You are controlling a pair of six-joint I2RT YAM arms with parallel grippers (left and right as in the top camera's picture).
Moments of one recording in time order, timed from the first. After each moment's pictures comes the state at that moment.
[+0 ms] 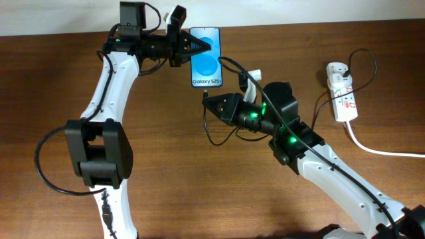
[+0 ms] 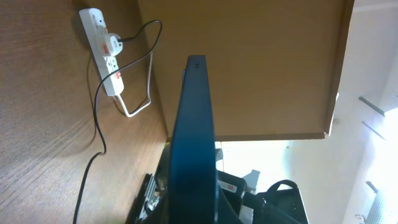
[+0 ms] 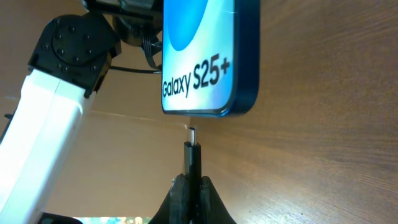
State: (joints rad) left arm -0.11 2.22 2.01 -0.53 1.48 -0.65; right arm 0.47 1.41 0.91 0.22 -0.58 1.09
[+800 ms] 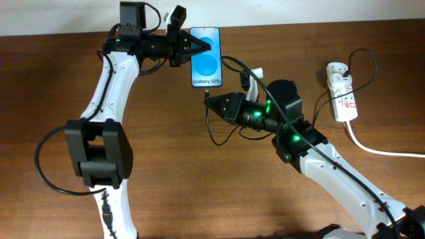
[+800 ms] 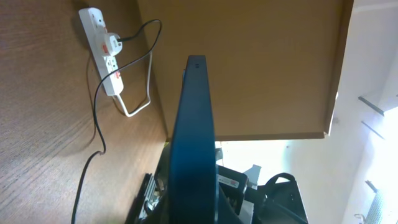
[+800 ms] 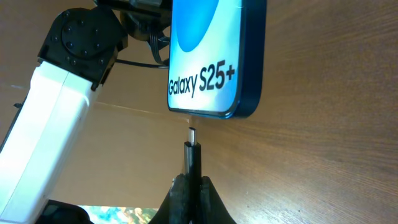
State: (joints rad) left arm -0.11 2.22 2.01 -0.53 1.48 -0.65; right arm 0.44 1.41 0.91 0.22 -0.64 1.07
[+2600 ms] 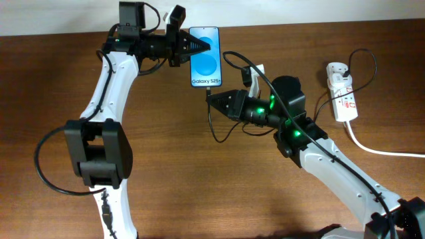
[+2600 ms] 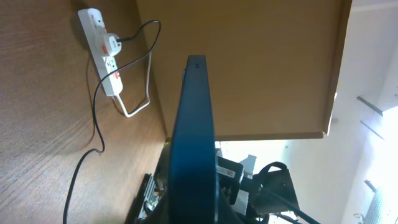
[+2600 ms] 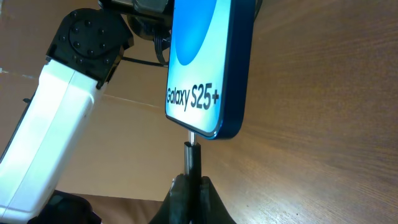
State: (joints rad) left arm -0.11 2.22 2.01 -0.53 1.48 -0.65; right arm 0.39 1.45 0.91 0.29 -0.74 1.04
